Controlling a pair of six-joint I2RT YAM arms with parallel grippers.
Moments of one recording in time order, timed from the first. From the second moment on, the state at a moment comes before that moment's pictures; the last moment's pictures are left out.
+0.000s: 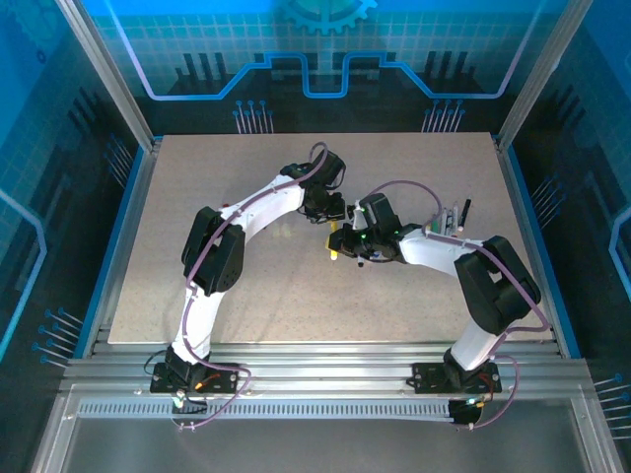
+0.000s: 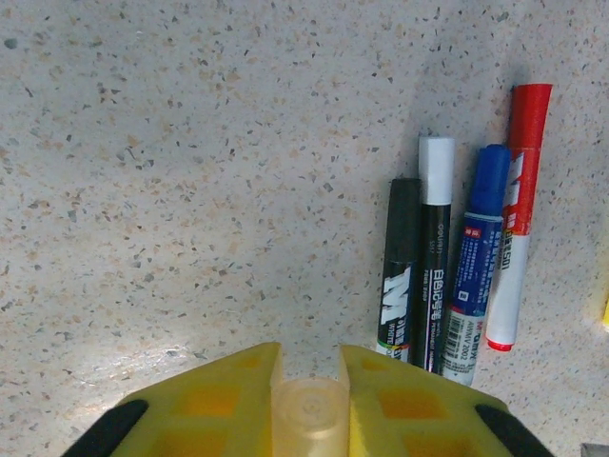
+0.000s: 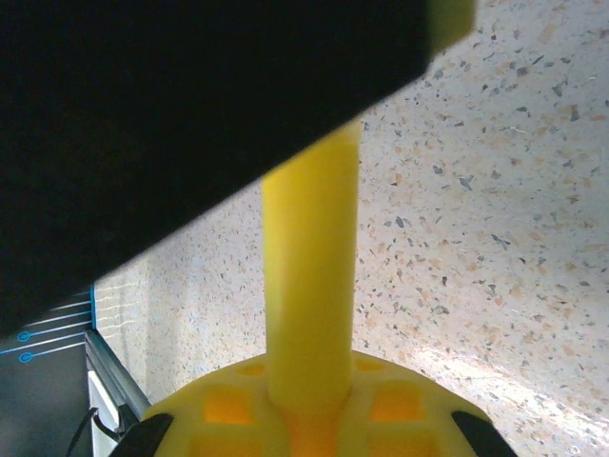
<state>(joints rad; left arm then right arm) -0.57 2.17 1.85 -0.83 0.16 -0.70 0.52 1.68 0.92 -0.05 -0.49 0.79</state>
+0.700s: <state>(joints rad) -0.53 2.24 1.98 -0.89 0.15 -0.72 0.59 1.49 0.79 -0.22 -0.54 0.70</state>
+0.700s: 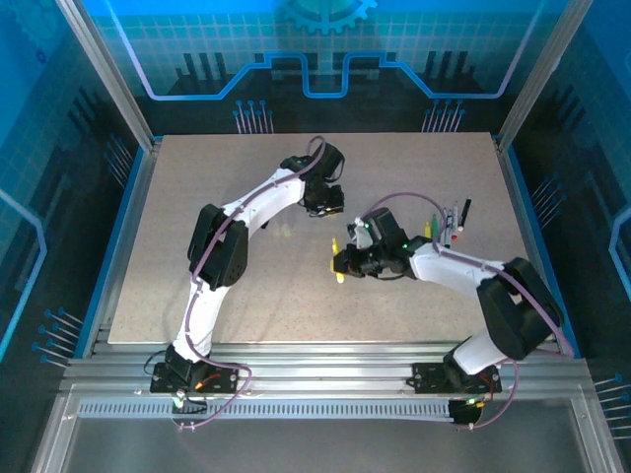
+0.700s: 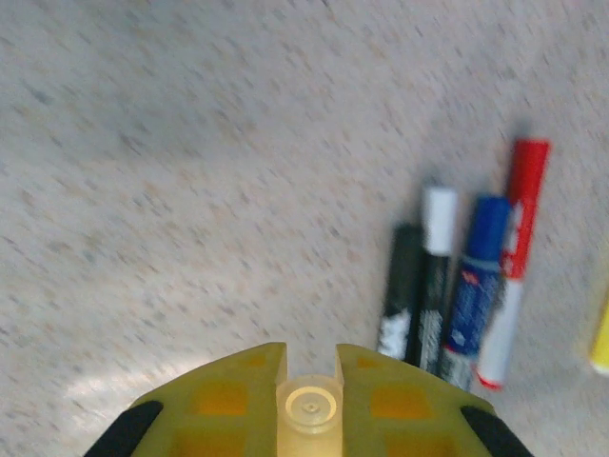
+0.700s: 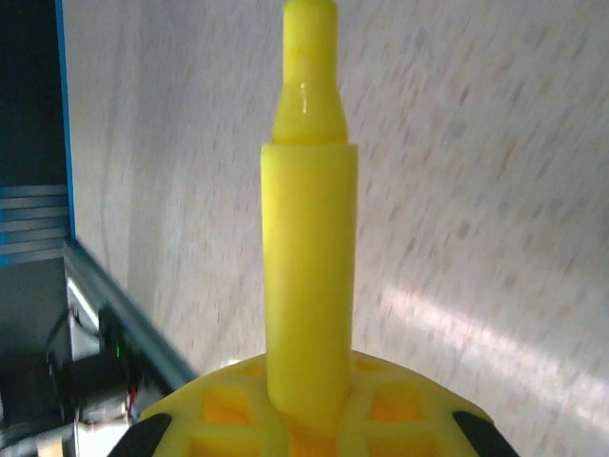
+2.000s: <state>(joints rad) -0.50 2.29 1.85 -0.97 -0.11 -0.63 0.30 1.47 0.91 -0.57 -0.14 0.48</state>
